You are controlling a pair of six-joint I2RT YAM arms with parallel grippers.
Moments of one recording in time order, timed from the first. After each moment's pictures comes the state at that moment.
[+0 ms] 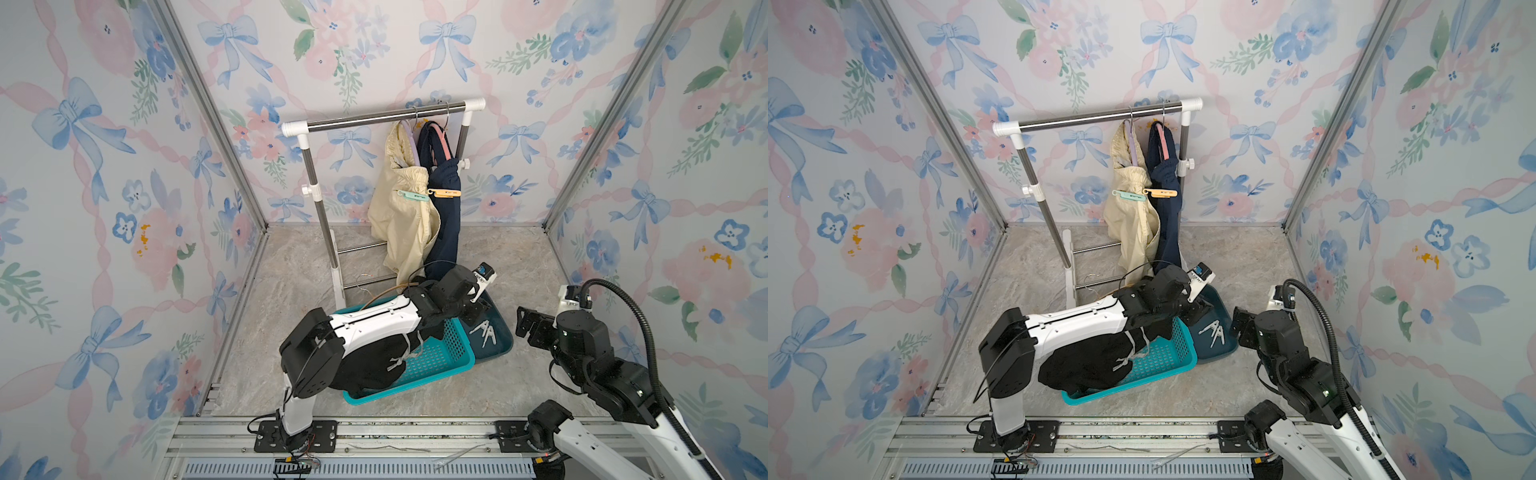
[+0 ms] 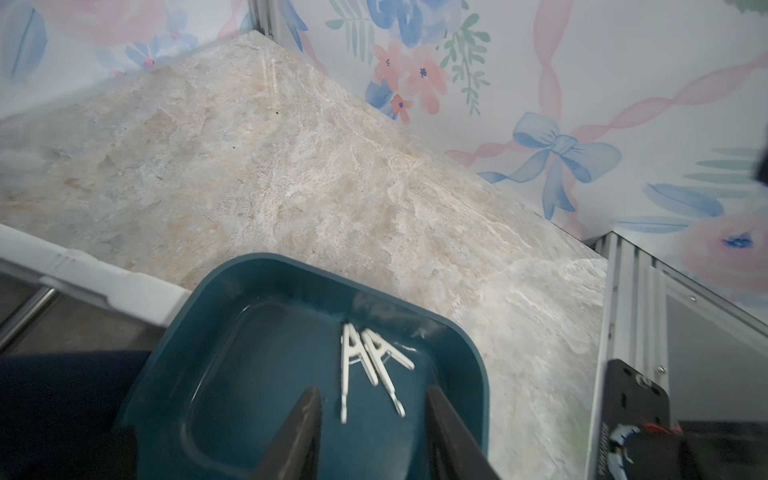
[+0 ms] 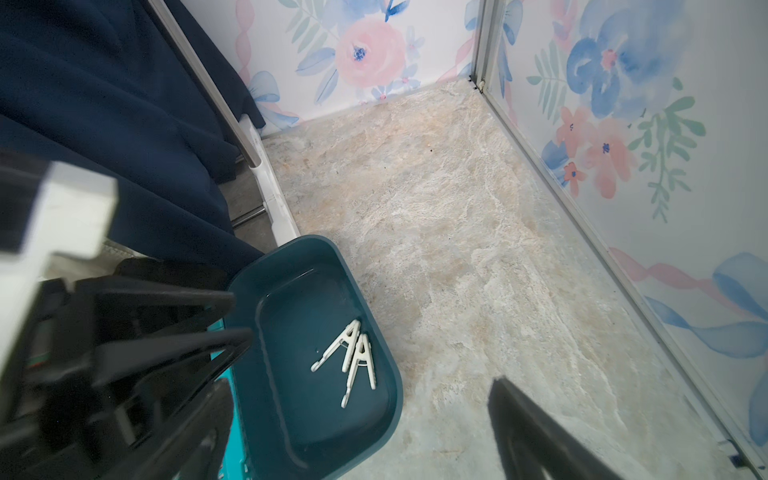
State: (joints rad) left arm -1.03 1.80 1.45 -0.18 0.07 -0.18; right arm 0.54 0.59 0.90 -0.94 0.50 0.55
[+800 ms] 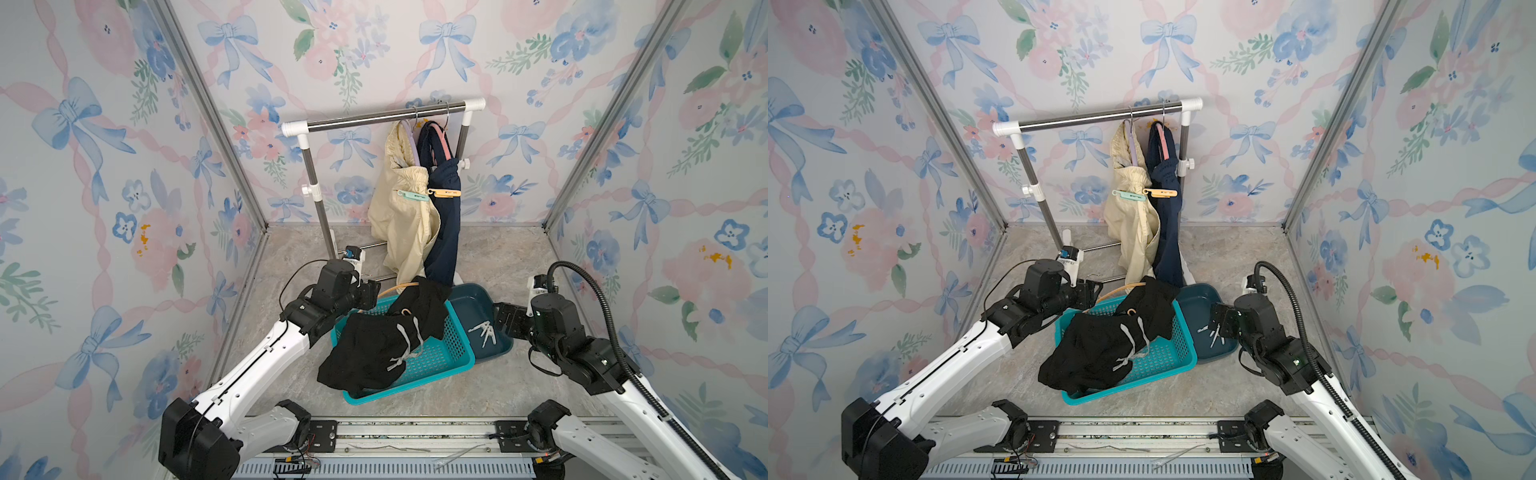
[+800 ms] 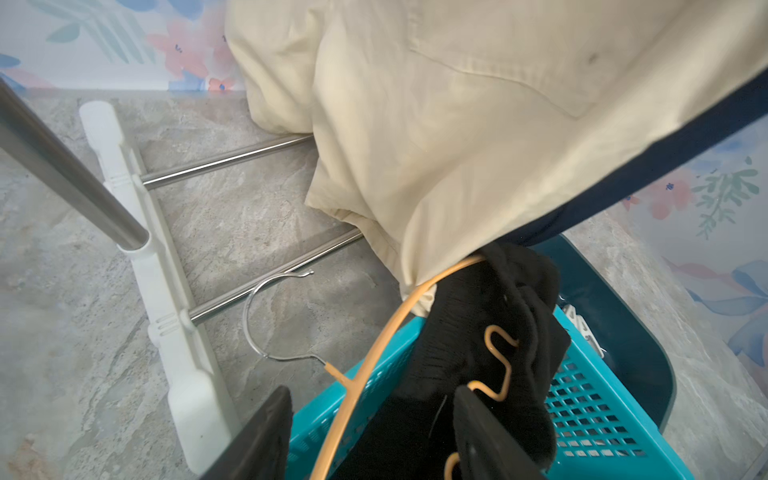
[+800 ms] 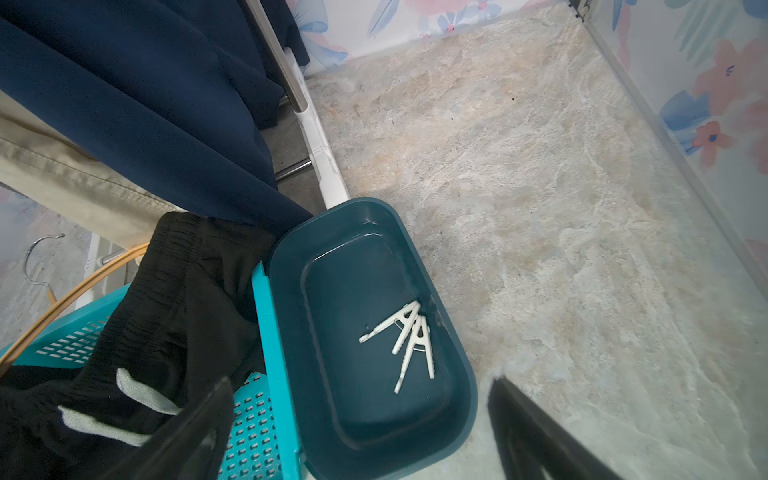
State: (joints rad) left arm -0.47 1.16 0.95 -0.40 0.03 -0.31; right arm 0.54 0.74 0.89 -0.83 0.32 0.56
